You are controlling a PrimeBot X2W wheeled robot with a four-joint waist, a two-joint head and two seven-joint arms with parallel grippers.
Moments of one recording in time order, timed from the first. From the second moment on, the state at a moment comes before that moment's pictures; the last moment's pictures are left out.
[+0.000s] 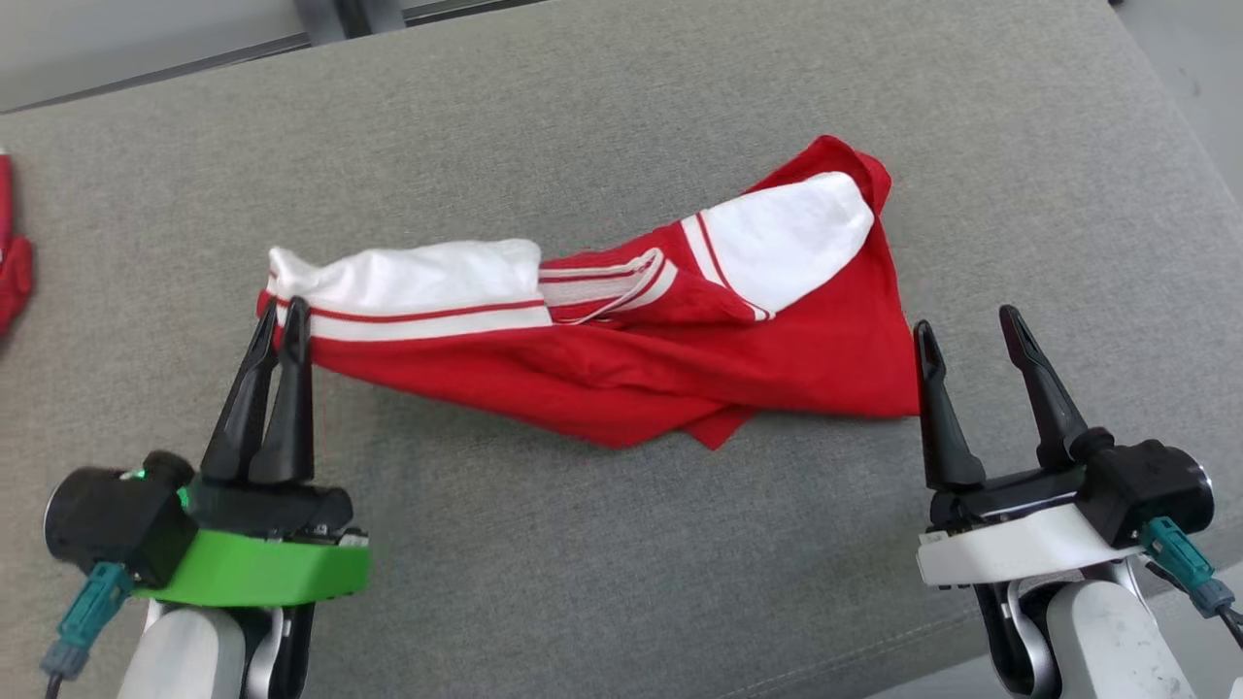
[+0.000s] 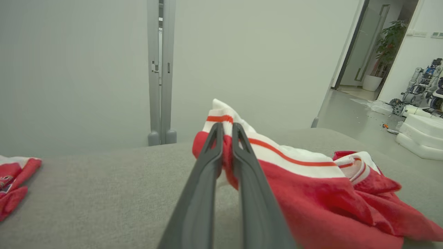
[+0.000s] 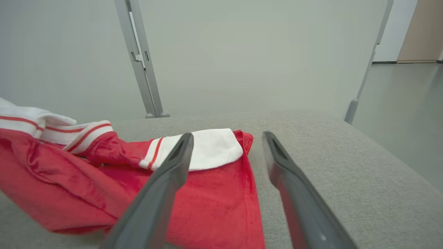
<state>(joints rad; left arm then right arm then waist) -0.16 0.24 -0.17 -0.08 -0.37 -0.06 -0.26 -0.08 -0.05 0.06 -0.04 0.11 0.13 -0.26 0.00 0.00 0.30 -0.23</state>
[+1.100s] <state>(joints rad) -0.20 0.06 0.03 0.35 -0.11 -0.12 -0.26 -0.05 -0.05 0.11 0.01 0.06 0.13 -0.26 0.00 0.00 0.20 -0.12</state>
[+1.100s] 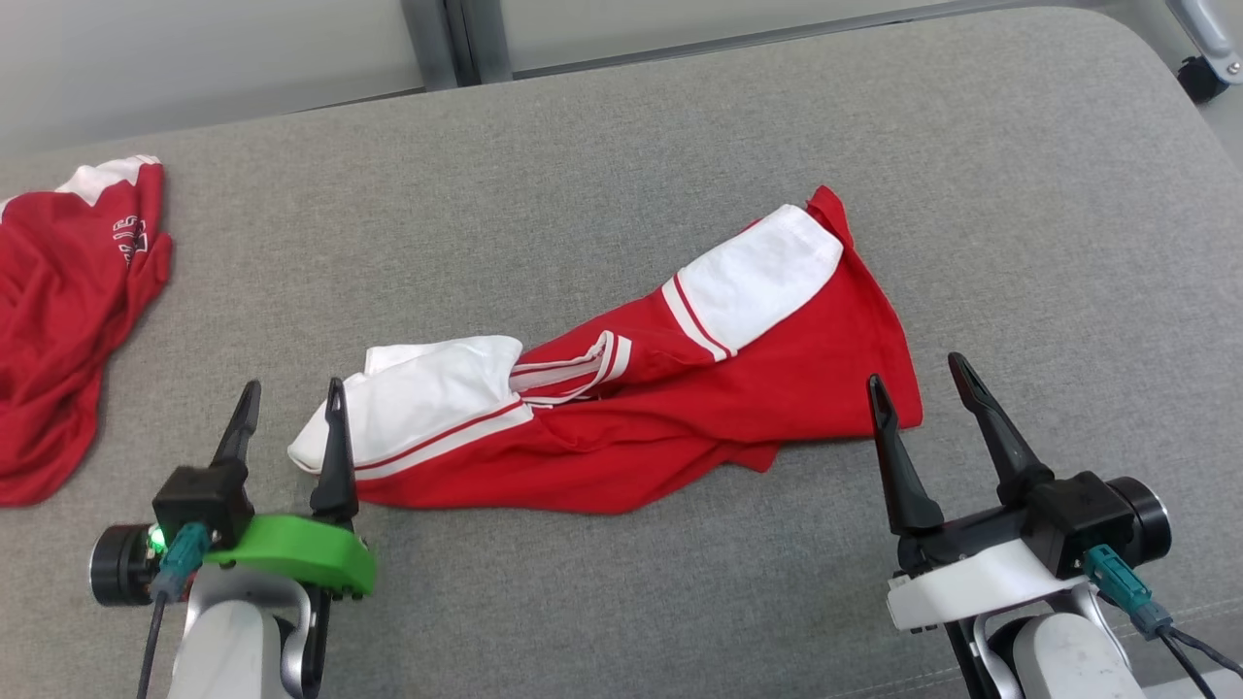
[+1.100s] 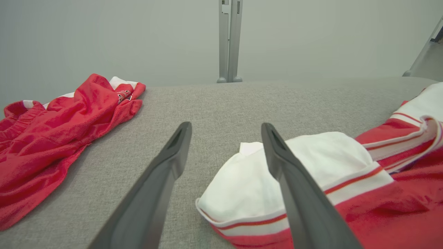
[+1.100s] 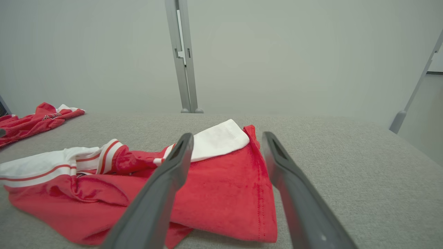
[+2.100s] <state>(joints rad) -0.59 0.18 -0.21 0.85 -0.12 -0.13 -0.07 -0.08 -0.05 0.13 0.00 0.06 0.13 -0.26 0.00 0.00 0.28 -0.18</state>
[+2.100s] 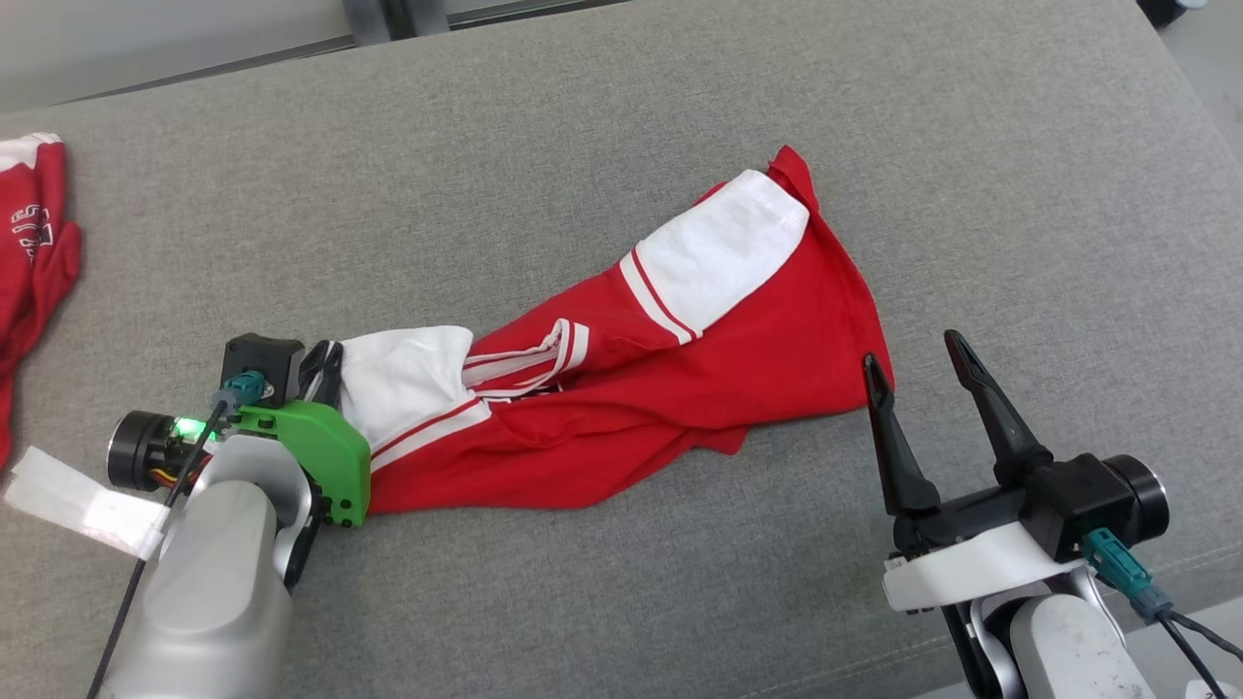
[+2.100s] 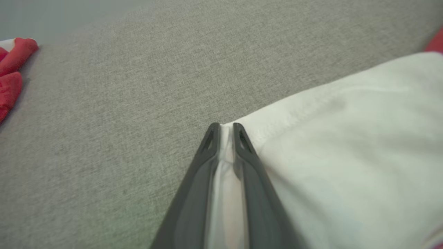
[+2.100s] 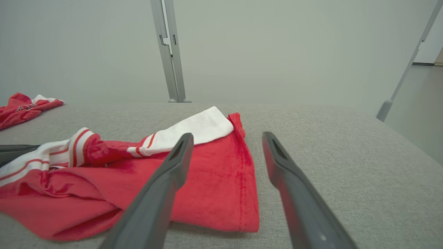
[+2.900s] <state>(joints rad) -0.42 0.30 -0.08 0.44 -0.27 -0.08 -0.24 -0.18 -0.15 0.23 0.38 0.19 0.13 -0.26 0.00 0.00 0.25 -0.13</state>
